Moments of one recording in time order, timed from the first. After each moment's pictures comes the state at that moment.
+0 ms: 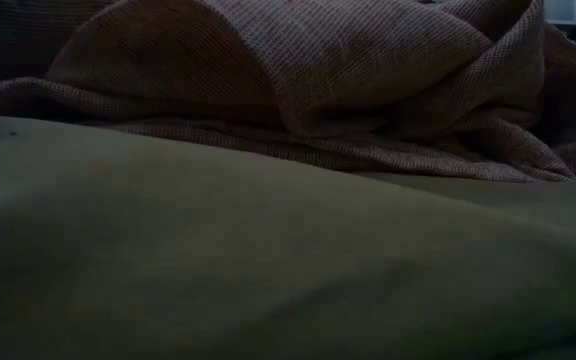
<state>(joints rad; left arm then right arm) 0.63 1.95 1.05 0.10 0.07 -0.17 0.43 1.91 1.87 -1.25 0.57 0.15</state>
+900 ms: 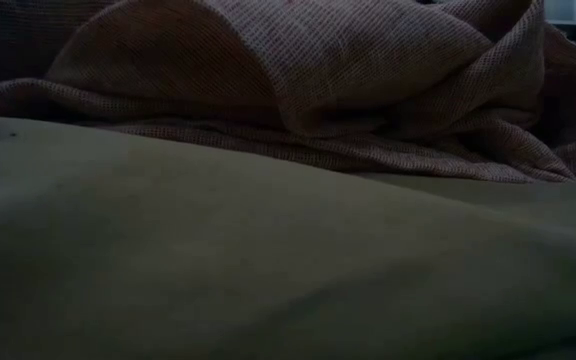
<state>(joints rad) 0.63 1.95 1.05 0.05 0.11 -0.20 0.43 1.82 1.87 -1.48 0.64 0.18</state>
